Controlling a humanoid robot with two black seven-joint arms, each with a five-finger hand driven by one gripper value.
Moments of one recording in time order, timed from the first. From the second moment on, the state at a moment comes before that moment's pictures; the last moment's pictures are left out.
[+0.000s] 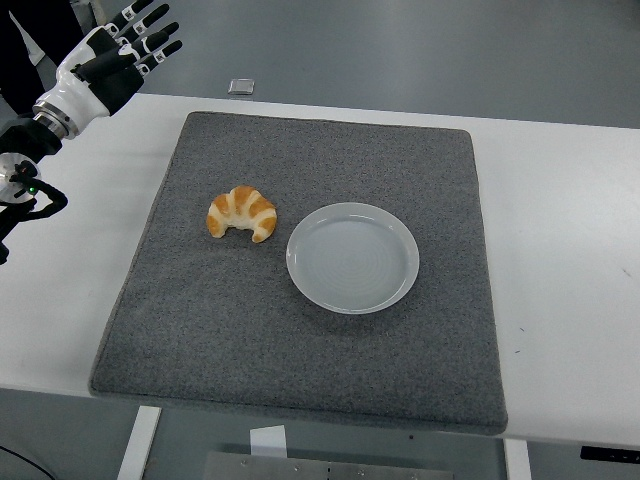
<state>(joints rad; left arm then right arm) -0.84 0.56 -0.68 -0.78 -0.04 -0.43 -0.24 0.07 0.00 -0.16 0.12 0.08 -0.11 -0.03</state>
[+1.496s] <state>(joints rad) -0.85 0.56 -0.68 -0.78 -0.05 -0.43 -0.24 0.07 0.00 -0.16 0.12 0.08 -0.11 -0.03</state>
